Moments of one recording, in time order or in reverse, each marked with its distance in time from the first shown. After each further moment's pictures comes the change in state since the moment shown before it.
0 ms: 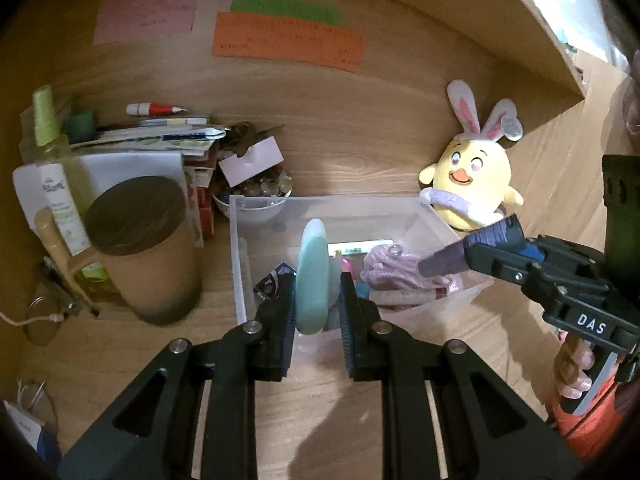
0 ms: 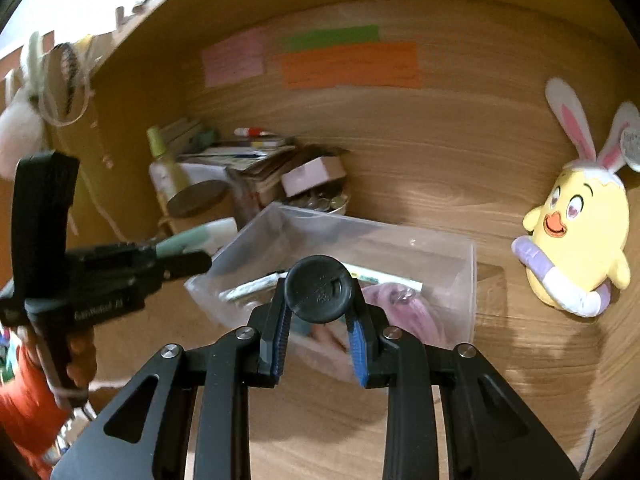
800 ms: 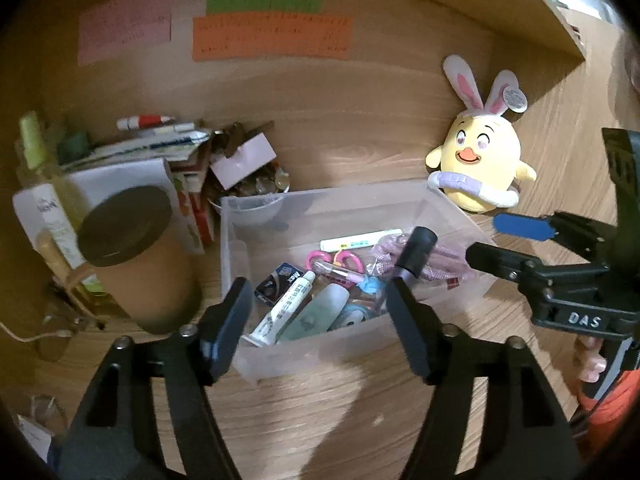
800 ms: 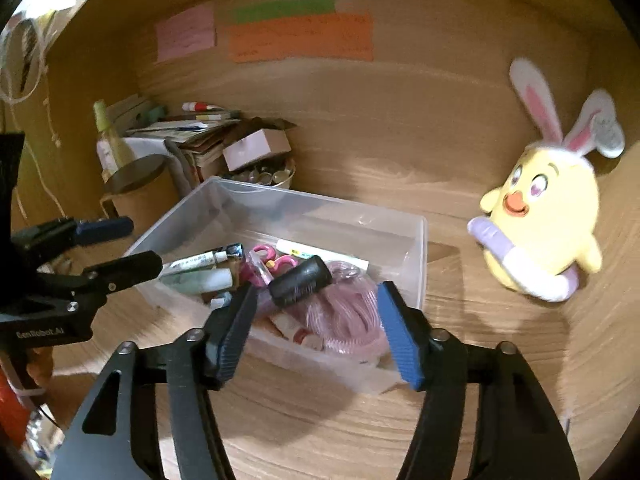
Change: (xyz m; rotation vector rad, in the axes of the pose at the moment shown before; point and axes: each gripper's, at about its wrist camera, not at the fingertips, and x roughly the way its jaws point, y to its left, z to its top) left arm 0.009 -0.019 -0.011 0.102 -0.012 0.080; right arm 0.008 -0.020 -0.016 -0.037 0.046 -0.184
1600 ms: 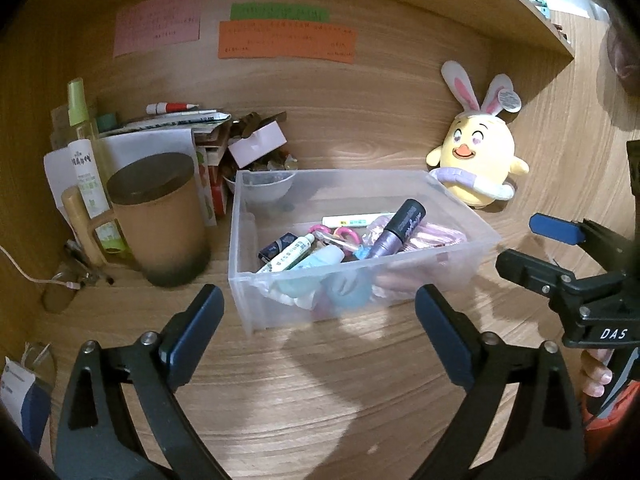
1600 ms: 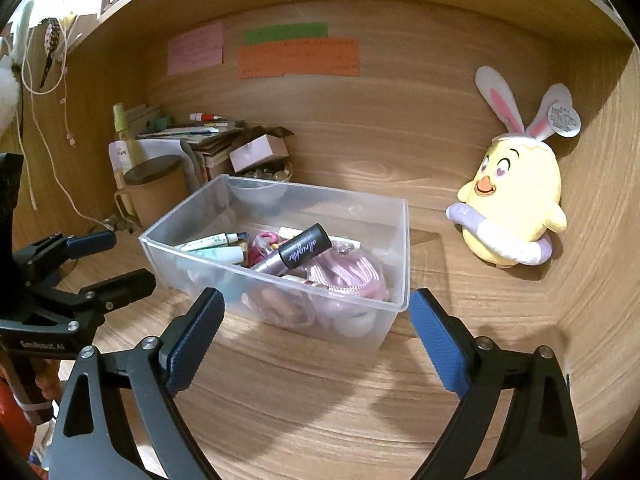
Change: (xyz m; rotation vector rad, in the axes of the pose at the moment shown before) left arm -0.026 -0.009 -0.042 -0.049 -0.048 0.029; right arm -0.037 0.007 -0.040 0.033 -0.075 -0.035
